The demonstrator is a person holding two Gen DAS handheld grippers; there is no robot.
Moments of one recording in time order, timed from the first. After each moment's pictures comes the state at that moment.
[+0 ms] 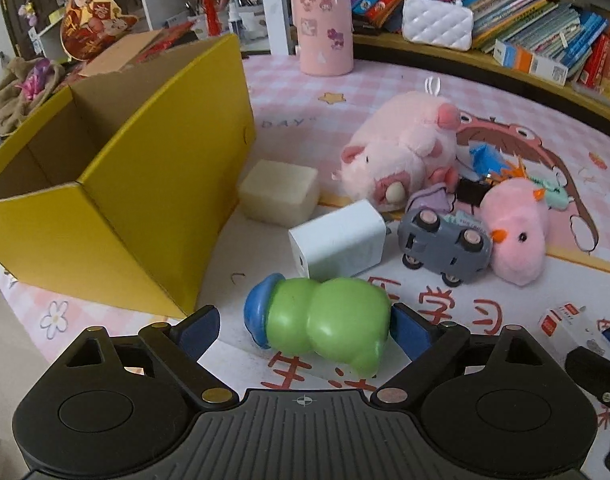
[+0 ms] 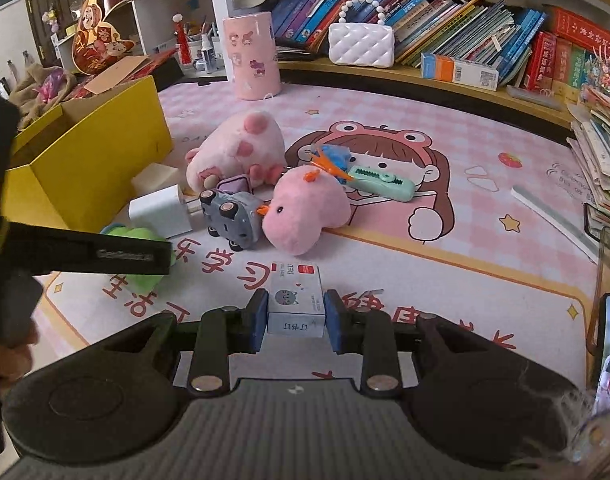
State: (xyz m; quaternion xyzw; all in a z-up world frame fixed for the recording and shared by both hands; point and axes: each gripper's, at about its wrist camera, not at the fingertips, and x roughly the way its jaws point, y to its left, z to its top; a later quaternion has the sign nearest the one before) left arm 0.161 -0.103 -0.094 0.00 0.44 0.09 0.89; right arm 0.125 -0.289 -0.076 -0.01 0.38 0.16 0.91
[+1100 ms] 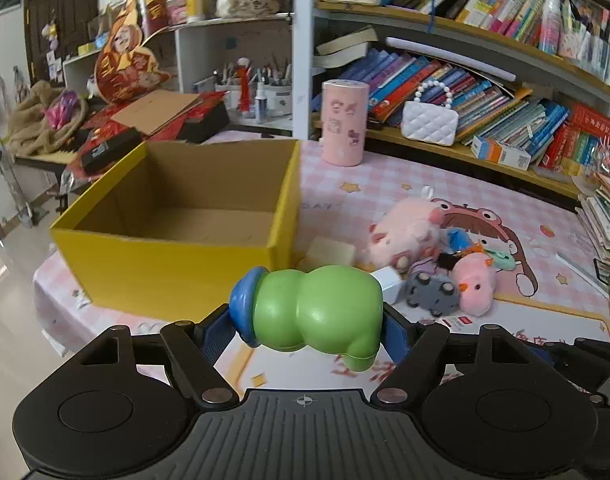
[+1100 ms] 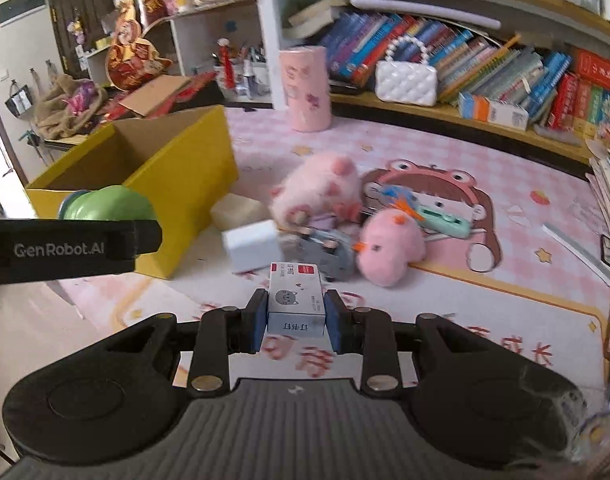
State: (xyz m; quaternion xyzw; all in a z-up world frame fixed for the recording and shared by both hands) left arm 0.065 -0.037 -0.003 -0.04 0.35 0.06 0.94; right arm 0.083 -0.212 -0.030 -0.01 0.35 0.18 0.92
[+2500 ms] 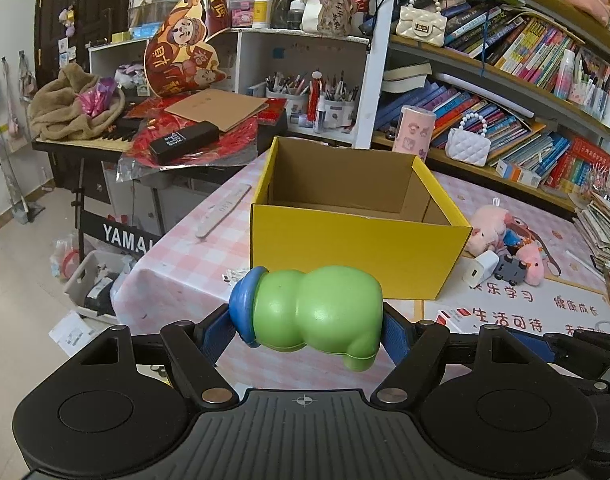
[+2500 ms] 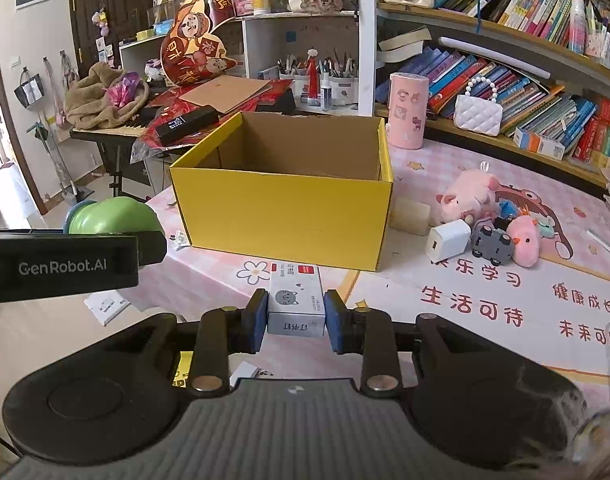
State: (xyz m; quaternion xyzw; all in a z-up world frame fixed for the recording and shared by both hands) left arm -0.030 0.172 0.006 -0.06 0.32 0.02 0.94; right arm -0.032 0.012 -0.002 -0.03 0.33 0.16 0.93
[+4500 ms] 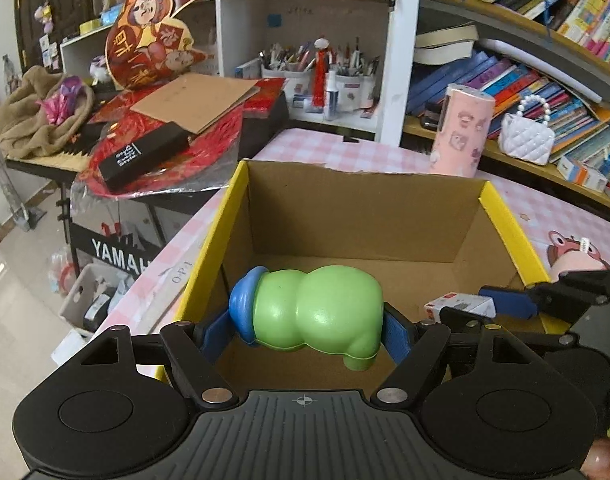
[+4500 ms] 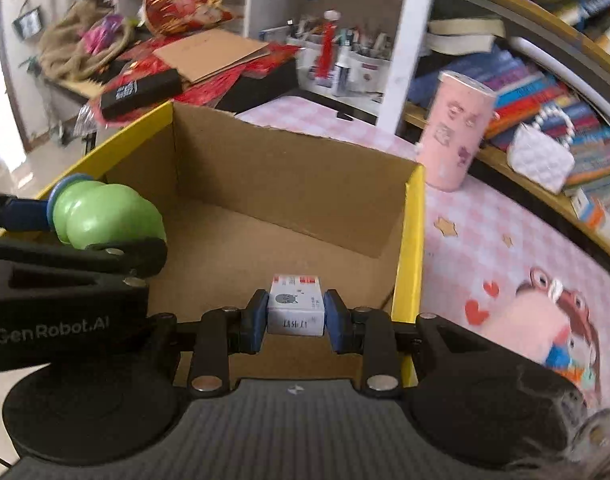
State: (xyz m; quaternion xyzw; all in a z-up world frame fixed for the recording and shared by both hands) left arm 0.186 0.159 -0.023 -0.03 0.37 0.06 0.93; right arm 0.227 0.045 -0.034 -0.15 0.37 0.19 0.90
